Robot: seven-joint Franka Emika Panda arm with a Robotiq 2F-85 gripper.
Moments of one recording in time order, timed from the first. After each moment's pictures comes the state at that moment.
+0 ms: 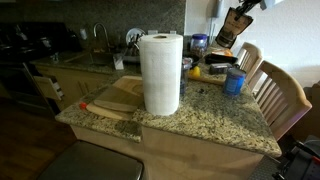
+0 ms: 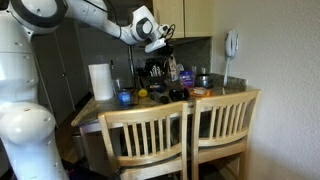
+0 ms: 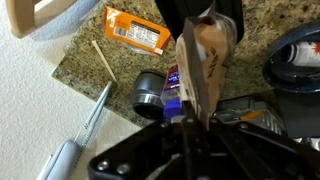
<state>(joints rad) -0.15 0.08 -0.17 -1.76 -0.12 2.56 -0.20</state>
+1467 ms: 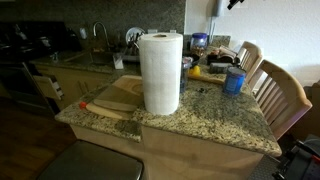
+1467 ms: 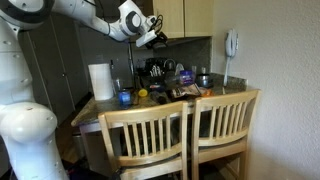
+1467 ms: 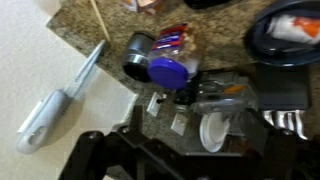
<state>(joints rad) -0.10 -0.03 -0.13 -1.83 -0.23 2.63 -0.18</state>
